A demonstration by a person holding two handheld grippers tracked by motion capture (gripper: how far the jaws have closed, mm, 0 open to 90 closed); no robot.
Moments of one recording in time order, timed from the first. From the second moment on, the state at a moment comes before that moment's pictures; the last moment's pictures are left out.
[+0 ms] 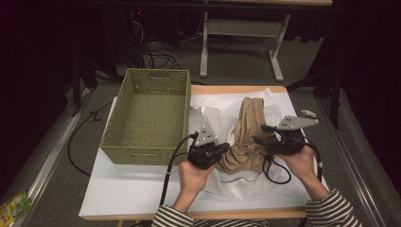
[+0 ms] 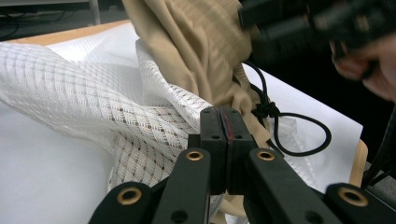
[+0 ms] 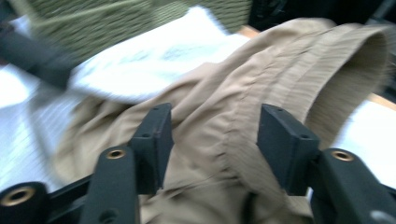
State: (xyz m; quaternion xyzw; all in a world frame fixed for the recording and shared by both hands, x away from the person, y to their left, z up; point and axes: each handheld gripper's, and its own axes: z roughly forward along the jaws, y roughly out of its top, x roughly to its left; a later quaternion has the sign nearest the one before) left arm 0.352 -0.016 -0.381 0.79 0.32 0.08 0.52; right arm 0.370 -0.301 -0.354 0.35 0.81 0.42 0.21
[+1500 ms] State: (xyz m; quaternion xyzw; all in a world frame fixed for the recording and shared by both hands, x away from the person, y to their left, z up) left arm 0.349 -0.018 -0.349 0.76 0.30 0.08 0.57; right arm 0.336 -0.254 -0.430 0.26 0.89 0.36 0.11
